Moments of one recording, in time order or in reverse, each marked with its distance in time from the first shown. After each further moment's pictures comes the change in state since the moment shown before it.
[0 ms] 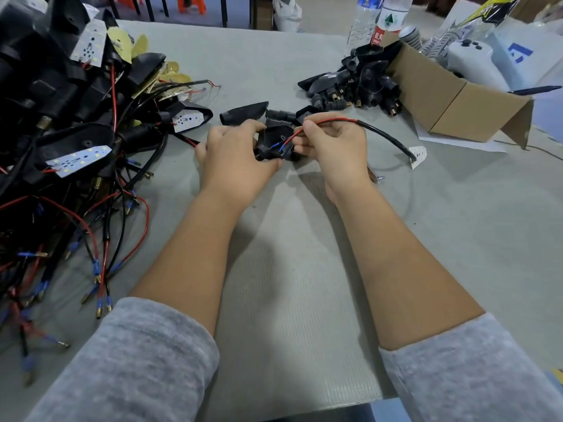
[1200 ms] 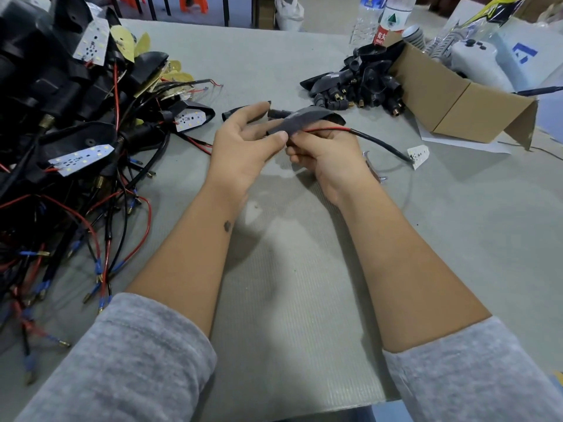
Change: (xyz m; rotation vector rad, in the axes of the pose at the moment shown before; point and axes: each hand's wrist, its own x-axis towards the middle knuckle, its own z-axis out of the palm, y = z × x) left_hand 0.000 0.015 -0.003 -1.138 -0.102 -0.210; right_hand -0.002 0.002 0.000 0.064 -0.226 0.110
